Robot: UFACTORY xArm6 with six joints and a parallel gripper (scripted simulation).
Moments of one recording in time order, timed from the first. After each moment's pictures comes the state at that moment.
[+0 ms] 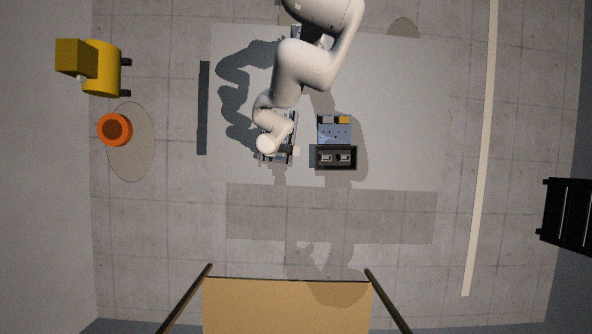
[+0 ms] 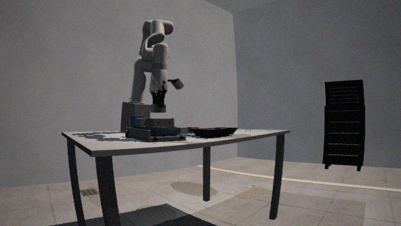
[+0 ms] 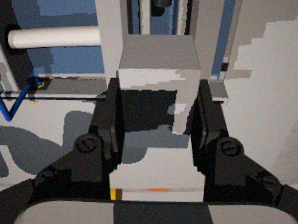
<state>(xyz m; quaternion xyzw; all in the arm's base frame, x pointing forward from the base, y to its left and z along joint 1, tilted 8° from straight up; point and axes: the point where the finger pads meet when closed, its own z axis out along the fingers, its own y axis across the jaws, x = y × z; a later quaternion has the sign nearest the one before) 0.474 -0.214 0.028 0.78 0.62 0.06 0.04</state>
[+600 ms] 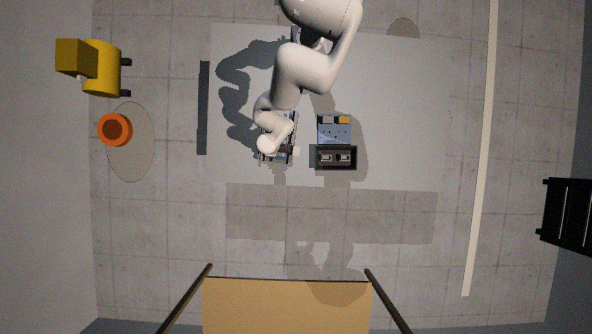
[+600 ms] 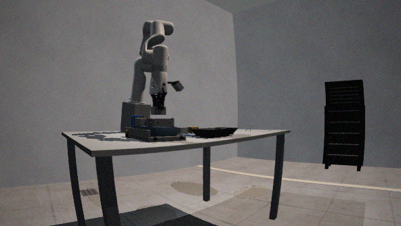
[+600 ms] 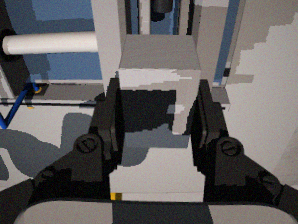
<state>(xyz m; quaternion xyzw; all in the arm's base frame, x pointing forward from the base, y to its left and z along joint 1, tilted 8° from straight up) 0.476 -0.214 0.018 0.78 0.62 0.06 0.04</state>
